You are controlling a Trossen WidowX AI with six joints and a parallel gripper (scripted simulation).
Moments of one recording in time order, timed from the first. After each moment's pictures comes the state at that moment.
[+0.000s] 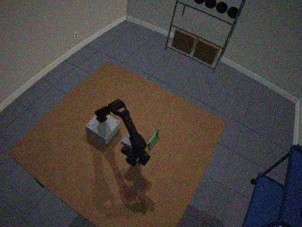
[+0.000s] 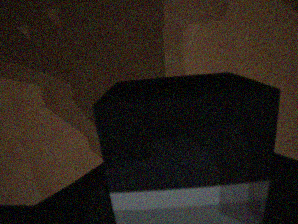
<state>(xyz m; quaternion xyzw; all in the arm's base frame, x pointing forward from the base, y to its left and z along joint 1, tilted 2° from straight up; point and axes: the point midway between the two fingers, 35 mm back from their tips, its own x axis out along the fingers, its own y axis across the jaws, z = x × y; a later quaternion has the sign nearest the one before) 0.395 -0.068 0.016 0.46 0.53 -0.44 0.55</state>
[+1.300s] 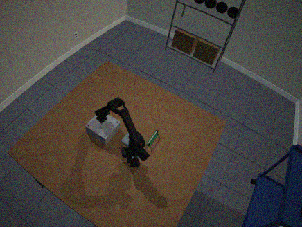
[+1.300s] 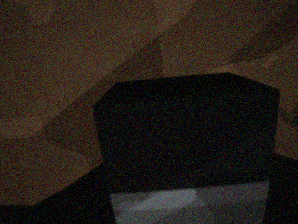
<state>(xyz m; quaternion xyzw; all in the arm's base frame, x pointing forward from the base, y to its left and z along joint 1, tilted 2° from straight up) 0.383 -0.065 0.017 0.67 0.27 -0.64 0.28</state>
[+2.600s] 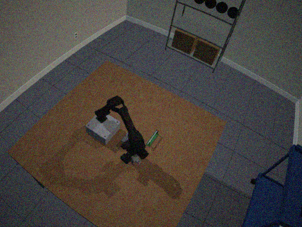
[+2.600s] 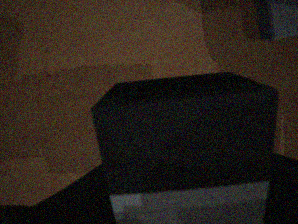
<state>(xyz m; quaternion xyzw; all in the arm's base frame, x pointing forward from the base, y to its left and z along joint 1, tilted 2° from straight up) 0.374 -0.062 0.020 0.72 -0.01 -0.69 -0.01</state>
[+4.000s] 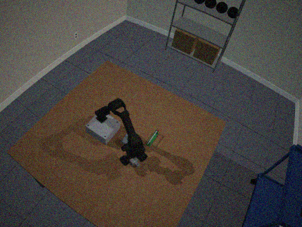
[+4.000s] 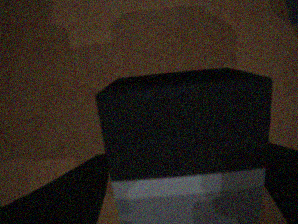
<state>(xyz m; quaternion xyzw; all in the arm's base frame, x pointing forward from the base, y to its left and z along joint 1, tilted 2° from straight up) 0.375 -0.062 -0.021 0.72 -0.04 -0.69 -0.04</state>
